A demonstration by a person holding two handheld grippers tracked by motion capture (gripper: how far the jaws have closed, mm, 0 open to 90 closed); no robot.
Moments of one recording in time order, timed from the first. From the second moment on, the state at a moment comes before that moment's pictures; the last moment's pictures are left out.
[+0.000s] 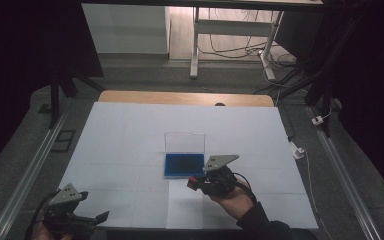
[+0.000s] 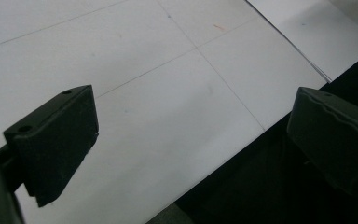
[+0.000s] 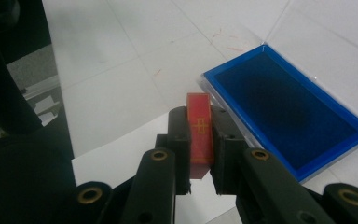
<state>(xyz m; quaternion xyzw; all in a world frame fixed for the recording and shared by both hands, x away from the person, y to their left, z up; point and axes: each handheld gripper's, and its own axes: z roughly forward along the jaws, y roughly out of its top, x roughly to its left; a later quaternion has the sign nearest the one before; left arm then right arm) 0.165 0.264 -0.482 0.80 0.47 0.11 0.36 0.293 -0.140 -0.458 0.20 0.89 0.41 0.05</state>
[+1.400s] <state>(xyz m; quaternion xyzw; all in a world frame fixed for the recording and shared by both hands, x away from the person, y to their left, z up) 0.165 0.264 -0.482 0.80 0.47 0.11 0.36 0.281 -0.113 -0.502 0.15 0.92 0.35 0.04</state>
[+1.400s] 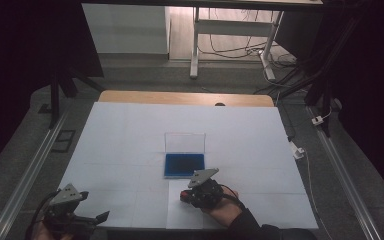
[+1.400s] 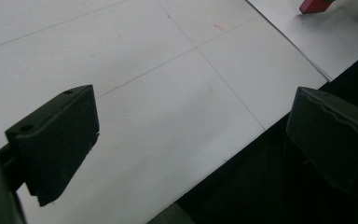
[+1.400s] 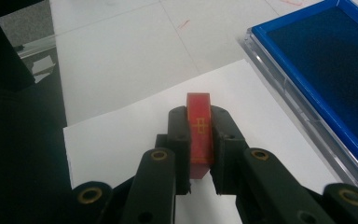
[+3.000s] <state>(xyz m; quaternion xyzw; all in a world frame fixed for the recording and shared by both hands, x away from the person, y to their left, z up) 0.167 0.263 -0.482 0.80 0.47 0.10 0.36 0.275 -0.112 -0.513 0.16 0.92 0.35 0.06</state>
